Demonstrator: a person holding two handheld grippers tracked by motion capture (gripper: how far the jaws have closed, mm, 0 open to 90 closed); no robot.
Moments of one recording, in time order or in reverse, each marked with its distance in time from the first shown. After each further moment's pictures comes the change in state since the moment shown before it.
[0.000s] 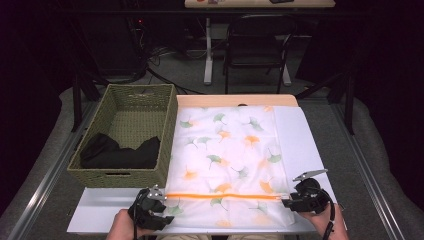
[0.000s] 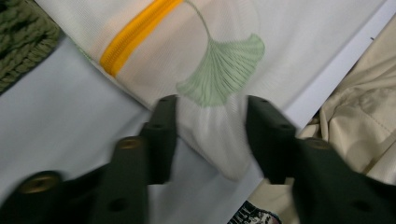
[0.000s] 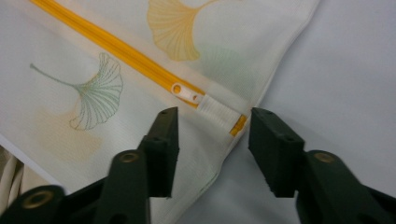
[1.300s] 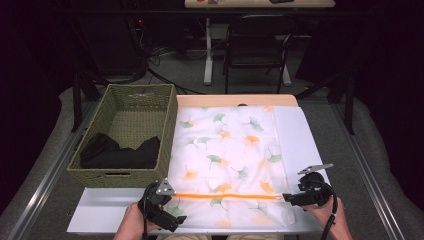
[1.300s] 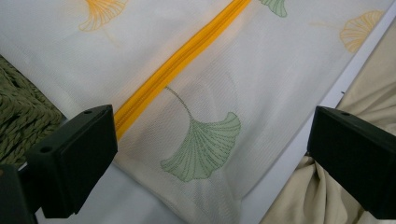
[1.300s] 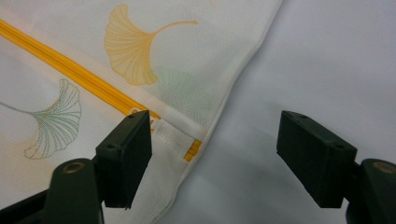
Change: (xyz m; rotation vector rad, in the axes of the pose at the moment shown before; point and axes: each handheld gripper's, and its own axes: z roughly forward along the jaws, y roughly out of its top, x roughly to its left) left arm -0.012 0.028 0.002 -0.079 0.003 0.062; right arm -0.024 0.006 0.005 -0.051 -0.024 0.016
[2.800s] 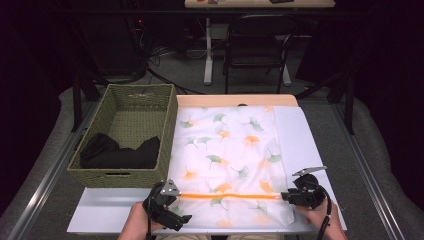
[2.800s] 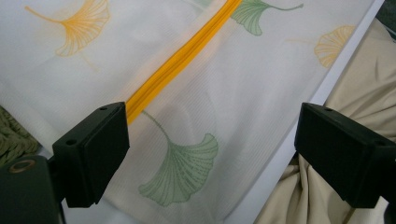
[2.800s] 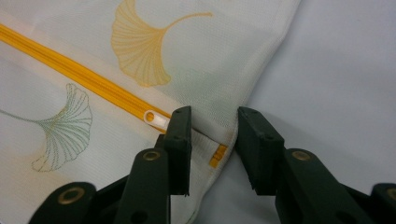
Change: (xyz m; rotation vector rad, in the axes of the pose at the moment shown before) left arm -0.008 0.010 0.004 -0.018 -0.046 0.040; right arm 0.013 -0.001 0.011 0.010 -0.007 0.052
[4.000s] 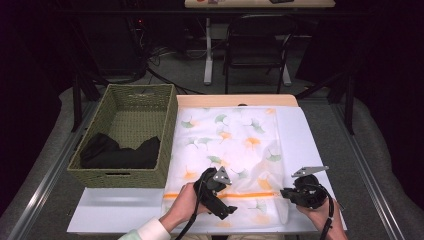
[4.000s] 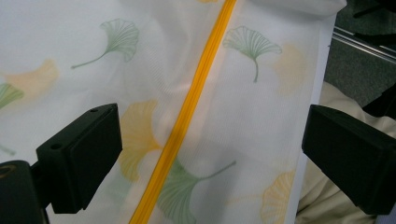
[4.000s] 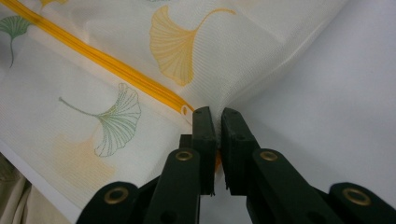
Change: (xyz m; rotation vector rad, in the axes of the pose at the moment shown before) left arm -0.040 0.108 0.059 -0.055 -0.146 0.220; right arm 0.013 0.005 -0.019 -0.065 0.060 -0.122
